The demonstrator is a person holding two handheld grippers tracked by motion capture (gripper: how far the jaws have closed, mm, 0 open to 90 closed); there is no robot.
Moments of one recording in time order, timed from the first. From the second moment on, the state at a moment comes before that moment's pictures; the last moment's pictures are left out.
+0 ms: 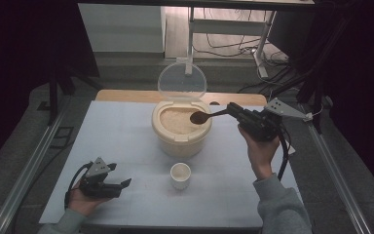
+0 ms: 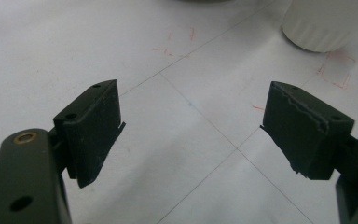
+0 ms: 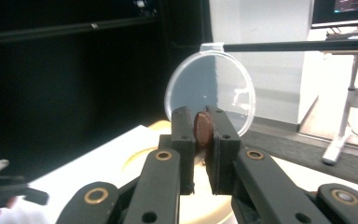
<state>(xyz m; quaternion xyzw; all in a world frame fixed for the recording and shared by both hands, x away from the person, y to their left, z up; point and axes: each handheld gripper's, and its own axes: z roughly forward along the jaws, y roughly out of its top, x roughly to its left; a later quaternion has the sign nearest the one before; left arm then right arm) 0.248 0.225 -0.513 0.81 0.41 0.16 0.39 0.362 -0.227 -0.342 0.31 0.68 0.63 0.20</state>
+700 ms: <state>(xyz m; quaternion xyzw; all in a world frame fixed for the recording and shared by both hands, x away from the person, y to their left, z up) 0.247 0.227 -0.512 0.81 0.40 0.17 0.39 0.385 -0.194 -0.347 0.30 0.72 0.55 0.29</state>
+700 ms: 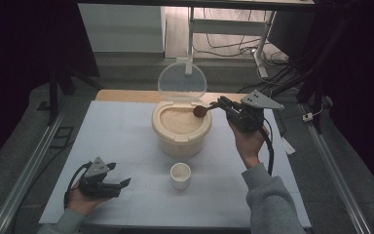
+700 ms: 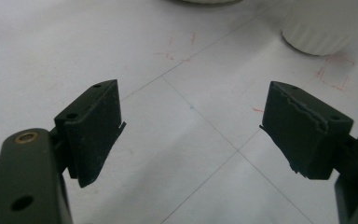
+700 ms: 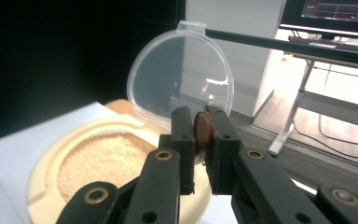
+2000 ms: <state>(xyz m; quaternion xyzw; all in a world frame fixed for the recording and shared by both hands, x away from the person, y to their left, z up) 0.247 0.226 -0.513 0.81 0.40 0.17 0.39 0.407 -0.199 -0.390 0.45 0.67 0.58 0.08</state>
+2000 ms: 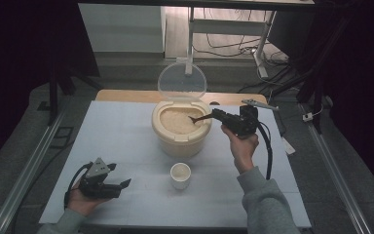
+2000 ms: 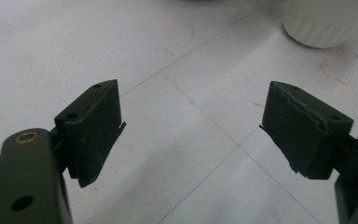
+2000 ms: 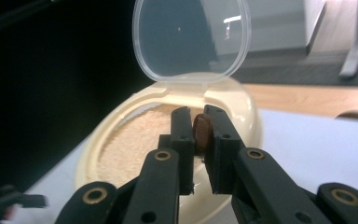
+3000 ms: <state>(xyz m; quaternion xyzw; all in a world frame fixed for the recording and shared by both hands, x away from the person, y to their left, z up) 0.245 0.230 -0.514 0.81 0.40 0.17 0.38 0.419 -0.234 -0.404 0.53 0.57 0.62 -0.05</state>
